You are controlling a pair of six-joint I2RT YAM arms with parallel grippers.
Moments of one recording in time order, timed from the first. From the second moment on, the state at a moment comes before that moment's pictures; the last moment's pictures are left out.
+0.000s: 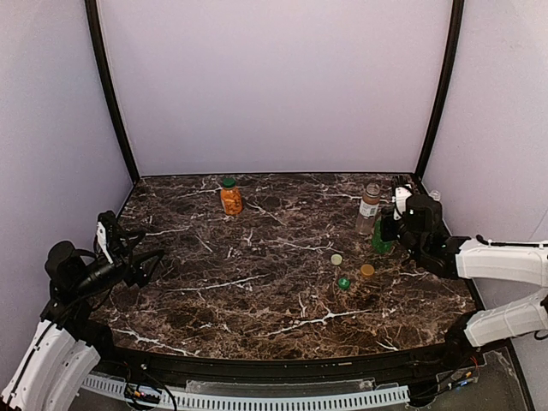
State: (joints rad) left arm -0.09 0.24 0.17 0.03 0.65 -0.12; right arm 0.58 1.16 0.52 0.30 0.49 0.07
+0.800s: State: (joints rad) left arm -0.05 0.27 0.17 0.03 0.65 -0.11; right arm 0.49 1.28 0.56 0.25 0.44 0.17
